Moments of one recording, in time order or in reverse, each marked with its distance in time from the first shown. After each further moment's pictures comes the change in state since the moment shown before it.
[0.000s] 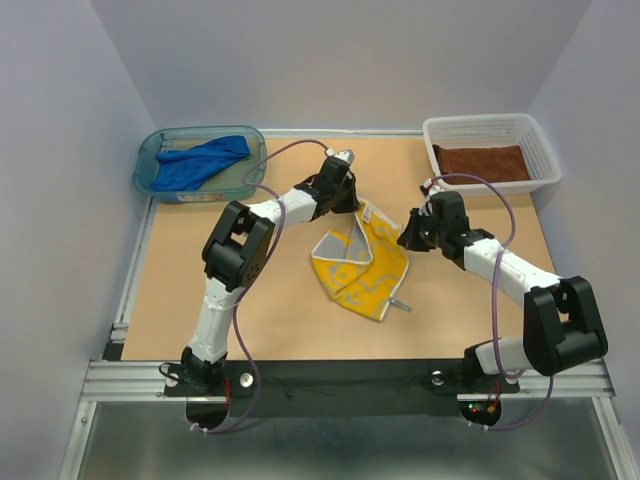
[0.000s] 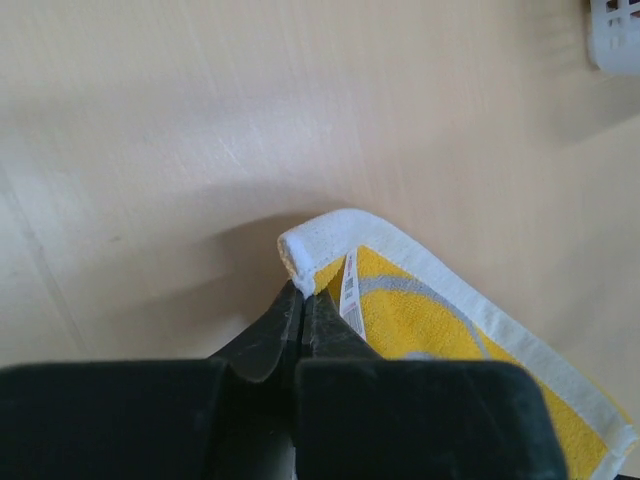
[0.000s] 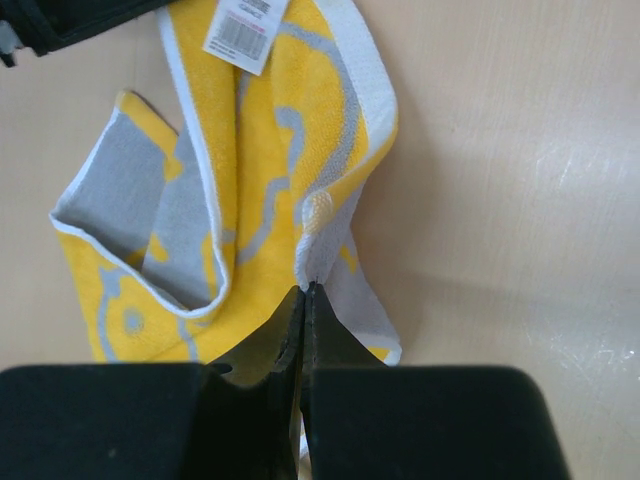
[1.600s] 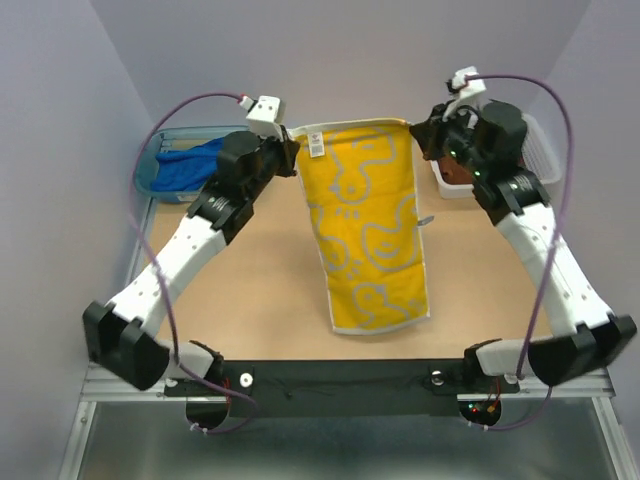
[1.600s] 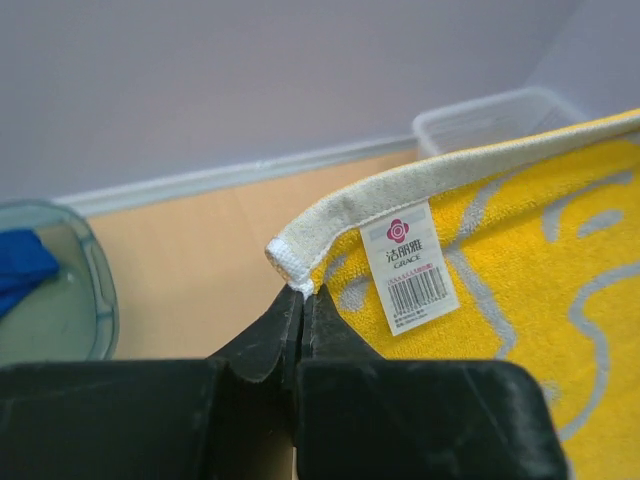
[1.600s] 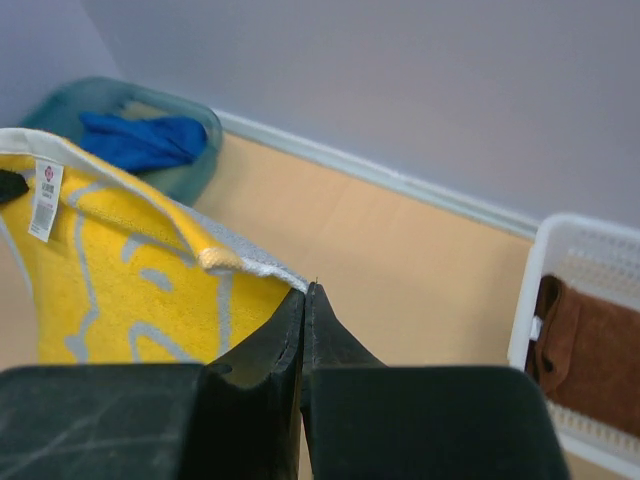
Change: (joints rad) left arm 0.095 -0.946 -0.316 0.018 -0.173 0.402; right arm 0.005 -0.129 0.742 -0.167 0.040 -0.338
